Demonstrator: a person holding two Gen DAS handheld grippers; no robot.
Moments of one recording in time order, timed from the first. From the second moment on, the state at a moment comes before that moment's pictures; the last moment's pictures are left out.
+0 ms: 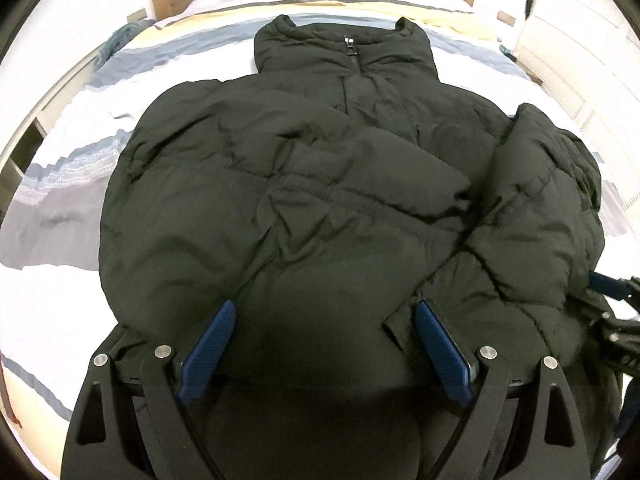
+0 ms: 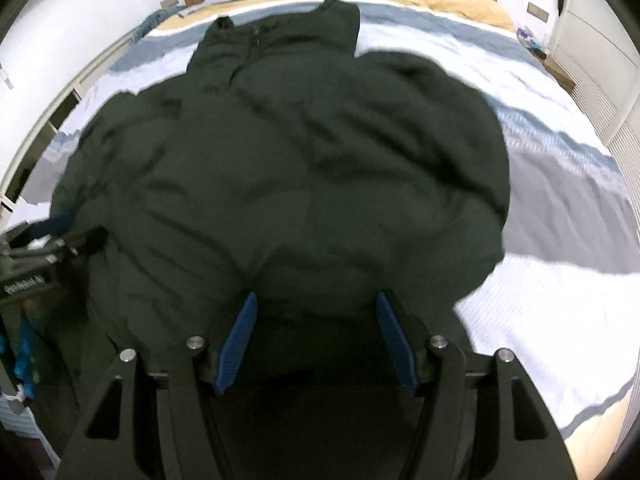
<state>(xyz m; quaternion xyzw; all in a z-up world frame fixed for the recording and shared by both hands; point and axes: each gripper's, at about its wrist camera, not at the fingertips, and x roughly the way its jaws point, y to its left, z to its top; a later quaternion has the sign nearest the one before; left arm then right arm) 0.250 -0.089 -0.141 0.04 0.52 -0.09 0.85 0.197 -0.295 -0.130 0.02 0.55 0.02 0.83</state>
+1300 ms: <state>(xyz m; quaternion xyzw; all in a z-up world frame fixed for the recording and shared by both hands) 0.279 -0.027 -0.150 0.06 0.47 -0.13 0.87 0.201 -0.263 -0.137 0.05 0.52 0.02 0.85</state>
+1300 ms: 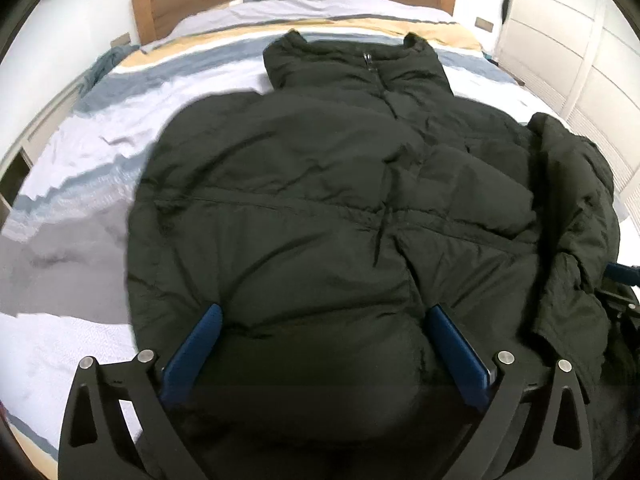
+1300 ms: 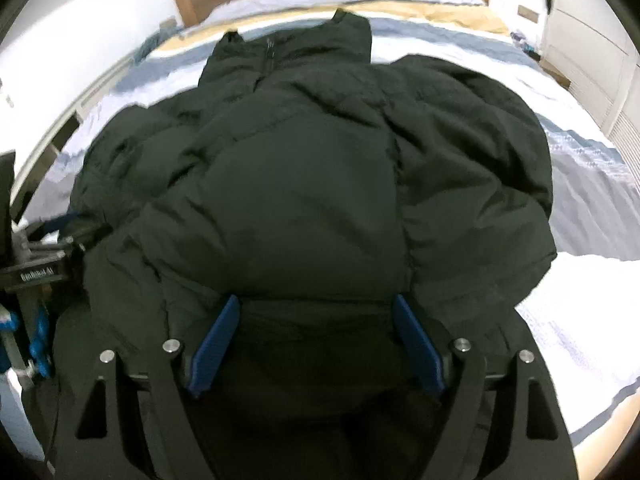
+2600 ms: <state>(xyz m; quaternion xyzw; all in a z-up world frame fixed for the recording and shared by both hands) 0.642 -0.004 -0.188 -0.31 0.48 -0.08 0.82 0.591 -0.352 -0.148 0.19 0.42 0.02 0.89</state>
